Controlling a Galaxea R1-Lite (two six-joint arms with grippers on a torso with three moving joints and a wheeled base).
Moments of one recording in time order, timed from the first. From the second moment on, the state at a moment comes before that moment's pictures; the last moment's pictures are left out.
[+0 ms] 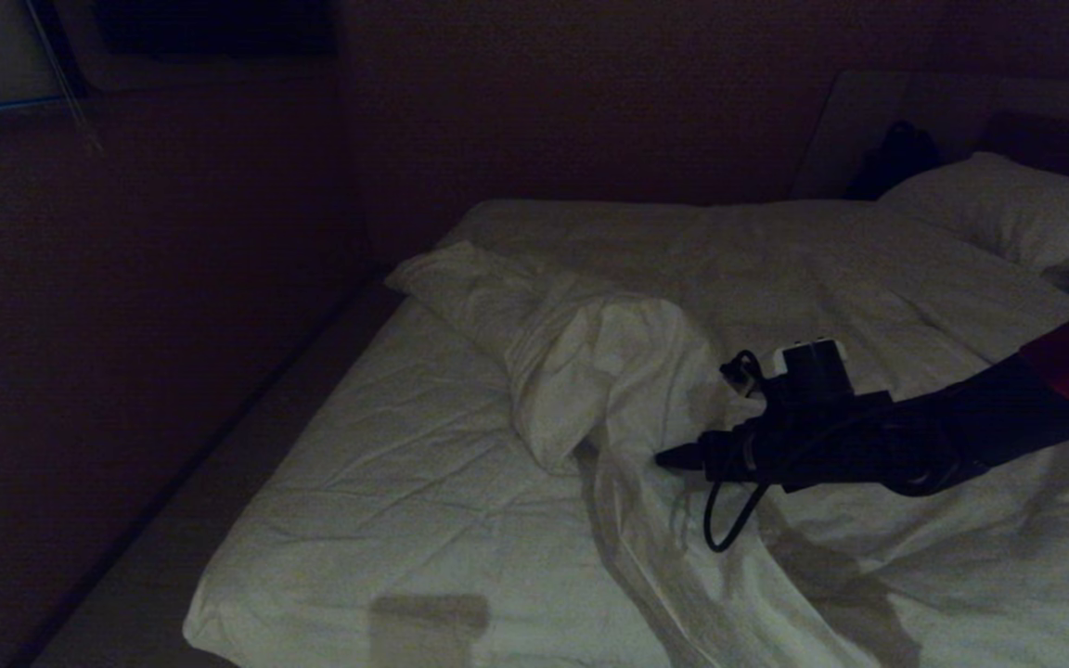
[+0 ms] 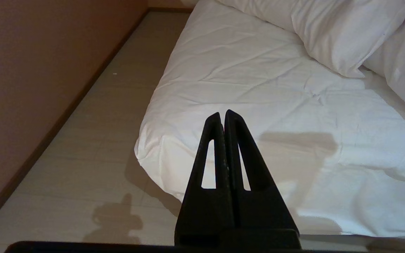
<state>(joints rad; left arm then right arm) 0.00 0.00 -0.02 0.05 0.01 -0.03 0.31 2.06 -1.07 -0.27 0.22 0.23</state>
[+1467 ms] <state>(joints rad) 0.00 0.00 -0.02 0.05 0.01 -0.03 0.33 1.99 -1.05 -0.27 0.22 0.23</state>
